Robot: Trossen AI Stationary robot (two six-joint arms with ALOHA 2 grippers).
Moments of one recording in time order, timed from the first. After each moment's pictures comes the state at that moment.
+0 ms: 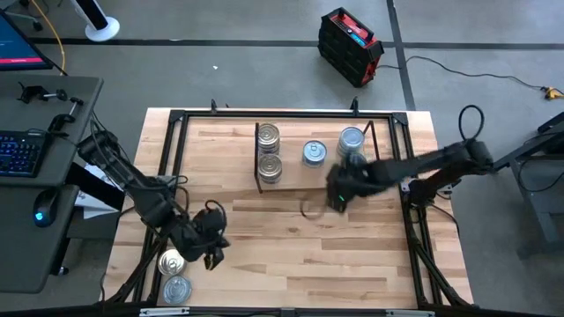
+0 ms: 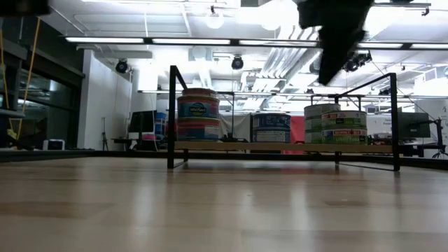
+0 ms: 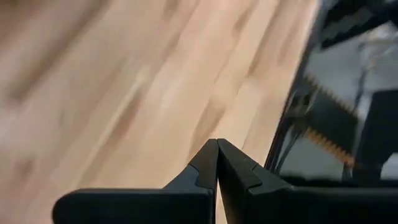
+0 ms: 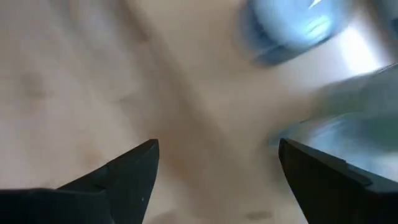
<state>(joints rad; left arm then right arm) -0.73 1.31 1.04 -0.69 -0.34 -1.20 0.18 1.45 1.21 -1.08 0.39 0.60</state>
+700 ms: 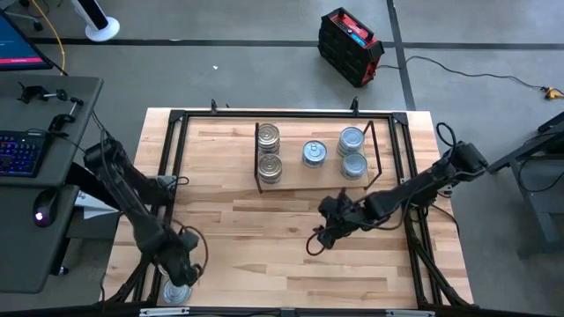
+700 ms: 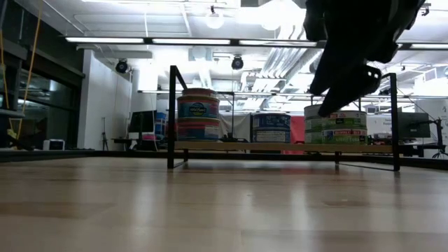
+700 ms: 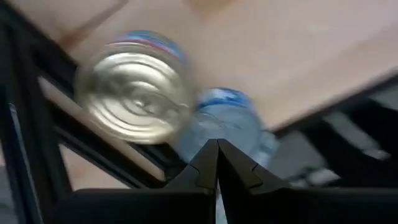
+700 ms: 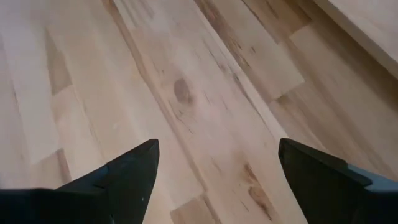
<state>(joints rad) -0.92 1.45 1.04 -0.98 0.26 -1.91 0.43 1.52 0.93 -0.42 0.32 0.90</state>
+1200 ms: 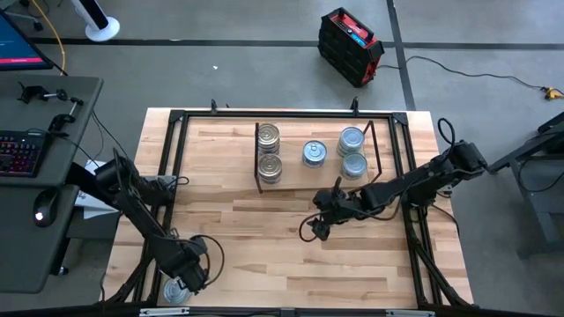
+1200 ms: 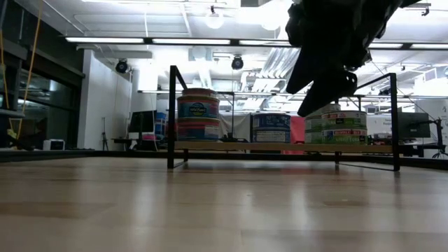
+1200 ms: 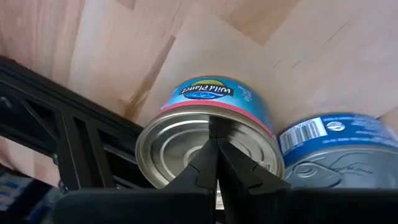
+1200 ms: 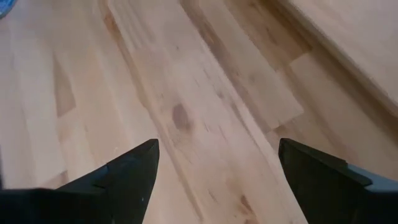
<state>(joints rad) -0.93 1.71 1.04 -1.11 0.29 -1.42 0.33 1.53 0.93 -0.35 0.25 0.80</state>
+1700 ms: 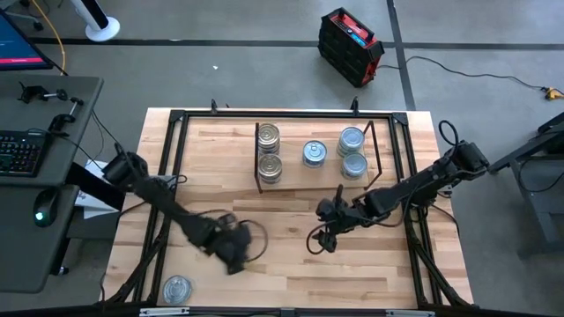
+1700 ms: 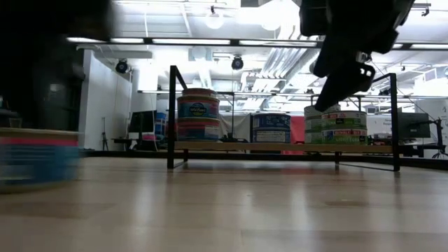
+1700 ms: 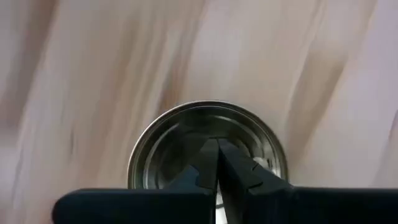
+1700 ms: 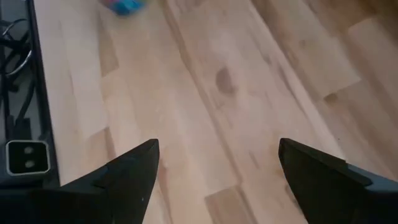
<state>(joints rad) -0.63 1.72 1.04 -0.69 -0.21 -0.92 0.40 1.51 0.93 -0.35 0.16 0.82</state>
